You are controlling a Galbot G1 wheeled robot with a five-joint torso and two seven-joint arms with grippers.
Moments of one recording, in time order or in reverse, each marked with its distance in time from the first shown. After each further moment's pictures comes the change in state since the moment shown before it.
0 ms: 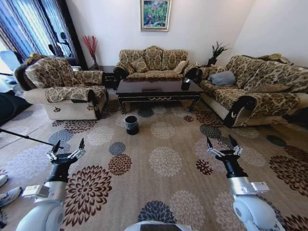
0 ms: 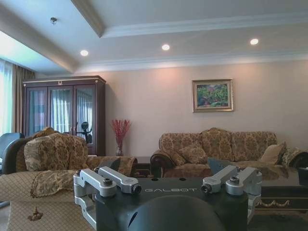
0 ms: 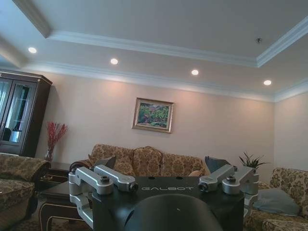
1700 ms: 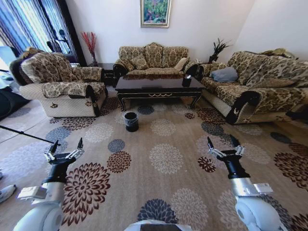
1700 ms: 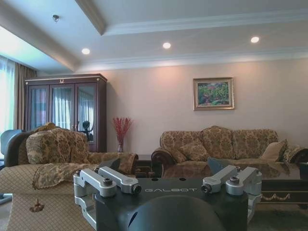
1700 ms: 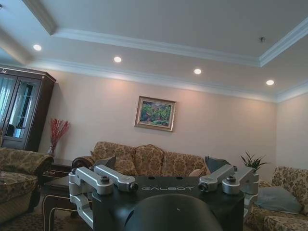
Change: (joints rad) left arm 0.019 -0.005 -0.019 -0.031 -0.013 0.006 -0.003; right arm -0.026 -0.005 0.019 0.029 -0.003 0.001 -0.002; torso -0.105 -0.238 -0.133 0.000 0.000
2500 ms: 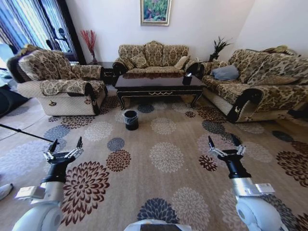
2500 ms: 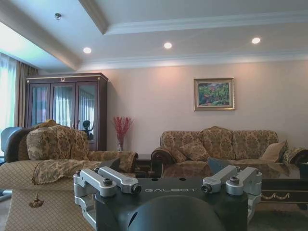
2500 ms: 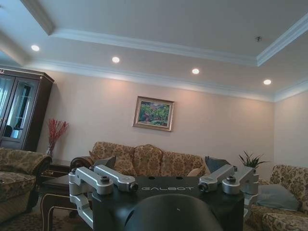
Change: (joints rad) left arm -0.002 -0.002 -0.007 -0.011 -0.015 0.008 -0.001; right arm -0.001 0.004 0.004 0.010 0.006 -0.001 0.008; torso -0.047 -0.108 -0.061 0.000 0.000
